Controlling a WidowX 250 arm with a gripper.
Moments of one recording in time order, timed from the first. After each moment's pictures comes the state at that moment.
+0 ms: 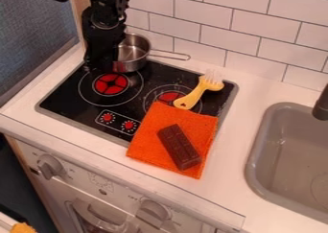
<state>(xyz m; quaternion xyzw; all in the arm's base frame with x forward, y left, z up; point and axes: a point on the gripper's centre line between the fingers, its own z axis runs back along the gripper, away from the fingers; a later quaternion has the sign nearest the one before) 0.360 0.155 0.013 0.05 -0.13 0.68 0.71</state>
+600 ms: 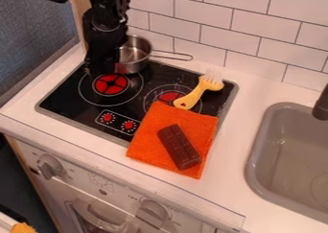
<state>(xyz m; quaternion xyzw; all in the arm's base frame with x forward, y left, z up) 0.359 0.150 0.016 0.05 -0.14 0.67 0.72</state>
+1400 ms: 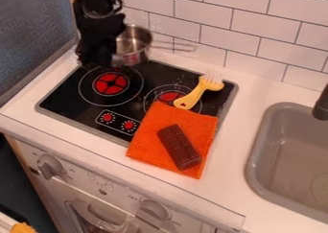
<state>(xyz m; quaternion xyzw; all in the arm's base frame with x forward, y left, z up) 0.340 0.142 0.064 0.02 -0.17 0.66 0.73</state>
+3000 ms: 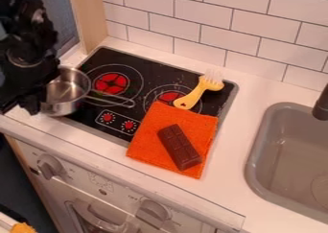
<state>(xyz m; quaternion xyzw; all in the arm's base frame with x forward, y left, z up) 0.223 0.183 0.034 0.12 -0.15 0.66 0.72</state>
